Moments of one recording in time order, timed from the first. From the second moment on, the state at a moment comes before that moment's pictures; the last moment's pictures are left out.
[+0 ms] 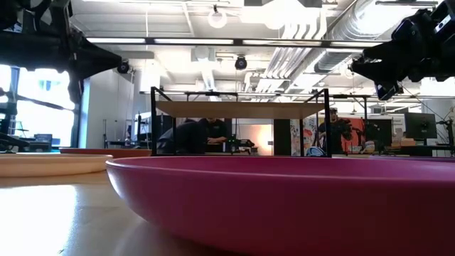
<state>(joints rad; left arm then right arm) -0.05 0.00 0.01 0.08 -0.45 -0.71 -0.05 0.01 0.01 0.02 -0.04 0.31</state>
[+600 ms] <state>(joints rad) -0.05 0.00 0.04 0.34 -0.50 -0.65 -0.05 0.01 0.12 0.14 0.03 0.43</state>
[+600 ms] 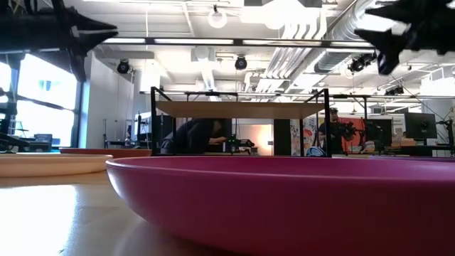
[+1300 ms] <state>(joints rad) -0.05 0.32 0.53 0.03 -0.59 -0.49 -0.05 0.62 0.77 -0.45 0.11 0.83</state>
